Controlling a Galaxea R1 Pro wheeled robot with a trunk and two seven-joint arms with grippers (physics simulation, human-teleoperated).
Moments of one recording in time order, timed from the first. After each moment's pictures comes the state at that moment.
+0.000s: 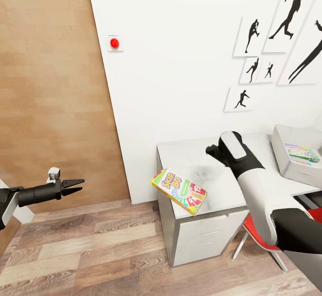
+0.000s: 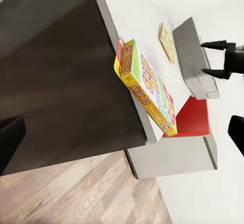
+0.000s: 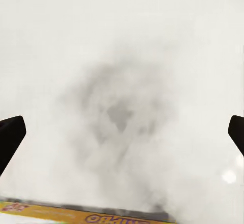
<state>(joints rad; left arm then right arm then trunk) -0.79 0.50 0.20 -0.68 0.15 0.89 -1.40 -1.20 -0.03 0.10 -0.71 -1.11 0.66 -1.00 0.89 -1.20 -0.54</state>
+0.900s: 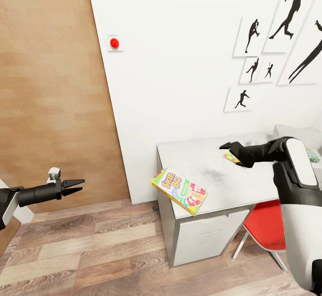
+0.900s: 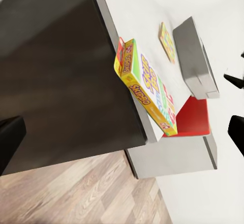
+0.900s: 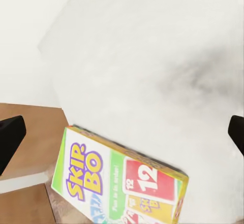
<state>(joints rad) -0.79 0.50 0.20 -0.68 0.15 0.89 -1.39 -0.93 -0.23 -0.10 -1.35 -1.65 1.04 -1.09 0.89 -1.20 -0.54</state>
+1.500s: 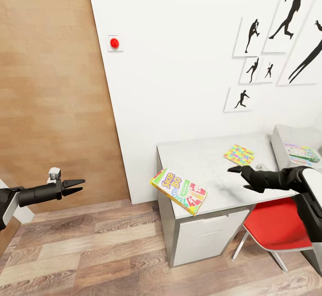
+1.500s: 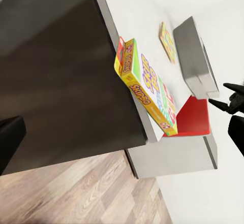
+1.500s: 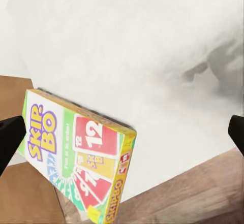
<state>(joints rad) -0.79 0.50 0.20 -0.68 0.15 0.89 -1.39 -0.68 -0.40 -0.09 -1.40 -1.74 1.04 -0.88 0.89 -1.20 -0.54</state>
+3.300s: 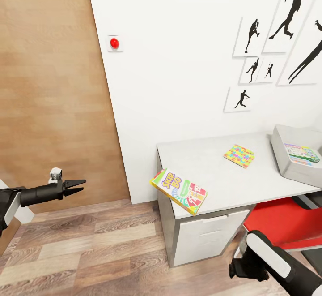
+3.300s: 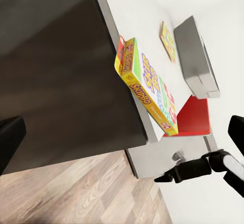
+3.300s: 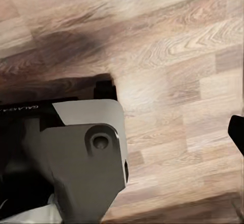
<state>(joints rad) -0.79 0.49 0.20 -0.68 0.15 0.89 -1.39 -0.47 -0.44 0.61 -1.04 -1.39 1.05 -0.76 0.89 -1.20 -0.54</state>
